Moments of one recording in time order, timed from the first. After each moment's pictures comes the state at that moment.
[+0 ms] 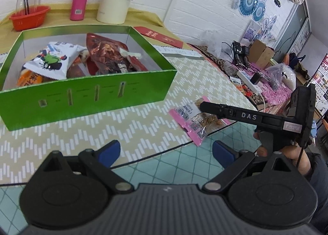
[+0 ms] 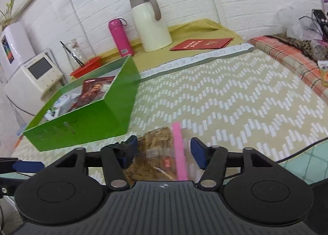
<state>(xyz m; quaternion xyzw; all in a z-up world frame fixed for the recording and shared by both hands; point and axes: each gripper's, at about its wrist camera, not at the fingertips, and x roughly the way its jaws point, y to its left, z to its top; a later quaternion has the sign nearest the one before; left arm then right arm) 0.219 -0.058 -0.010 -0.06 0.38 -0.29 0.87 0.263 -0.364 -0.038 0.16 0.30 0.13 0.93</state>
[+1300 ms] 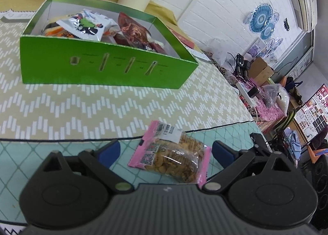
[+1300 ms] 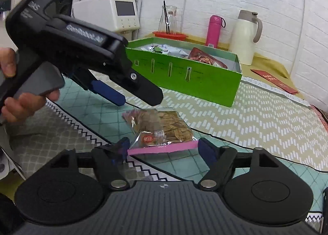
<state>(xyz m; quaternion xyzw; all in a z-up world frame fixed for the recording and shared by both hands) 0.210 -0.012 -0.032 -0.16 0.41 -0.29 0.85 0.149 -0.243 -0.035 -0.10 0.24 0.26 0.93</state>
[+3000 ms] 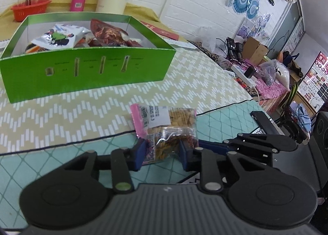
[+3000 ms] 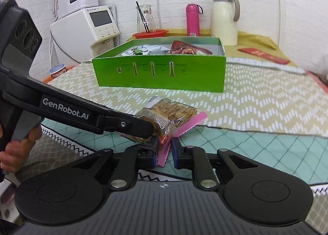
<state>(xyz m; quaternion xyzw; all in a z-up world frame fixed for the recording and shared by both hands) 0.190 -0.042 -0.030 -0.07 0.38 -0.31 0.87 0.166 -0.250 -0.035 -0.02 0.27 0.22 0.94</state>
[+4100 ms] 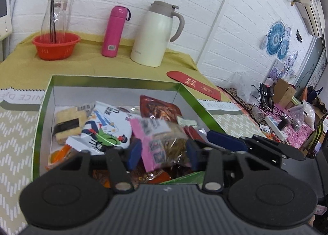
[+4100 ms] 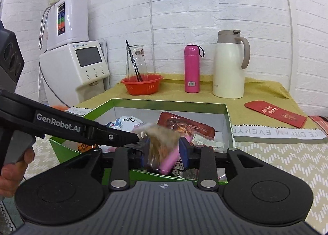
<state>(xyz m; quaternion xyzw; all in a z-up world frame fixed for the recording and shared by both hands) 0.321 -0.001 0.015 -0.11 0.30 -0.22 0.92 0.306 -0.226 0.006 0.00 0.18 0.23 0.96</state>
